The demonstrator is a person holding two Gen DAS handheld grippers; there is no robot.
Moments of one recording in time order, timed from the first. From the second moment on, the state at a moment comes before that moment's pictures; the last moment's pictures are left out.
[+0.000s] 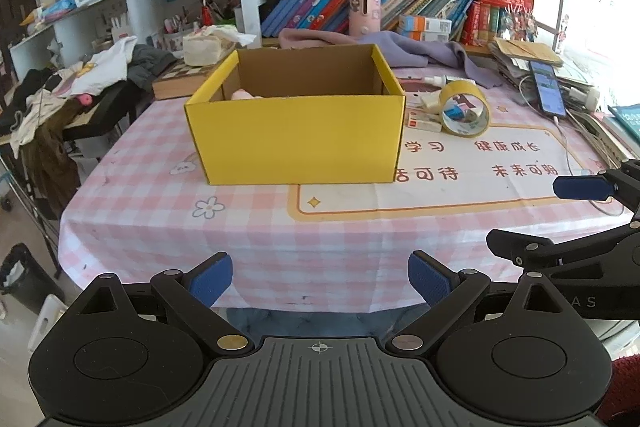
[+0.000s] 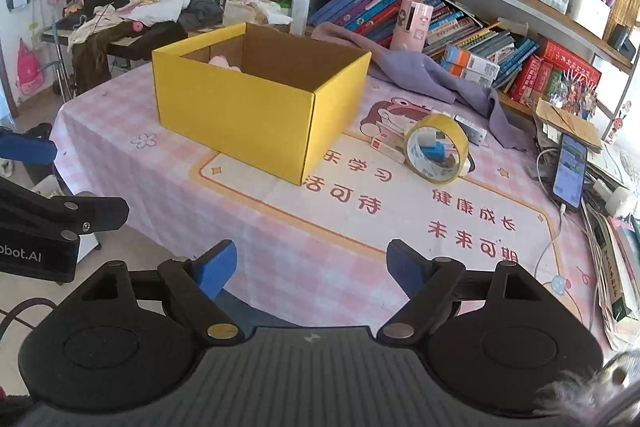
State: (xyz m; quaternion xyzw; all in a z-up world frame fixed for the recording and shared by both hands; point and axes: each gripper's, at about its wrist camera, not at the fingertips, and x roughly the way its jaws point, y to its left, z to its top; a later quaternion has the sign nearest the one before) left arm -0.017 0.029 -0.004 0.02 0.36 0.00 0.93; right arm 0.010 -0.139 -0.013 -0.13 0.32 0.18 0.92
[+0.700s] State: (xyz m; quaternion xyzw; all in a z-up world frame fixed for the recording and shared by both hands) left arm -0.003 0.006 -0.008 0.02 0.37 -0.02 0.93; right arm 0.016 -0.166 -0.015 -0.13 0.33 0.15 0.92
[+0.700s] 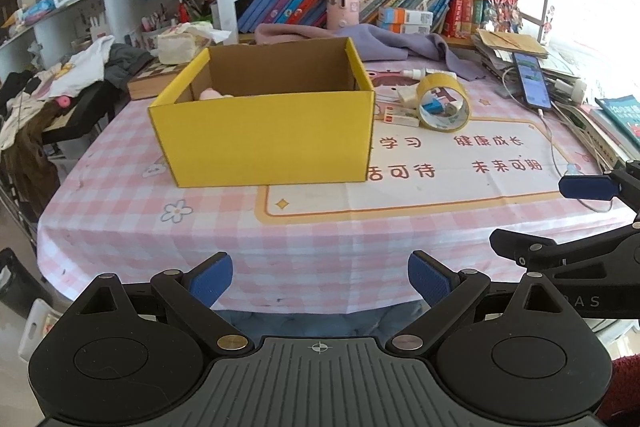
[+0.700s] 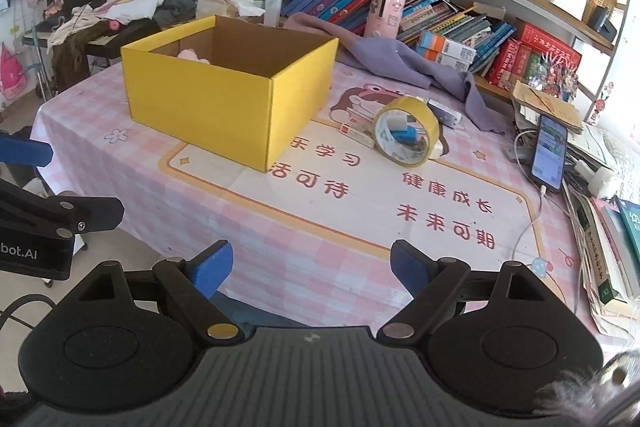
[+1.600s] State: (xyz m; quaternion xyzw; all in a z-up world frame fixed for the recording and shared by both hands) left arm 0.043 -0.044 -0.020 0.04 0.39 -0.09 0.92; right arm 0.043 -0.216 -0.024 -0.11 0.36 0.09 0.92
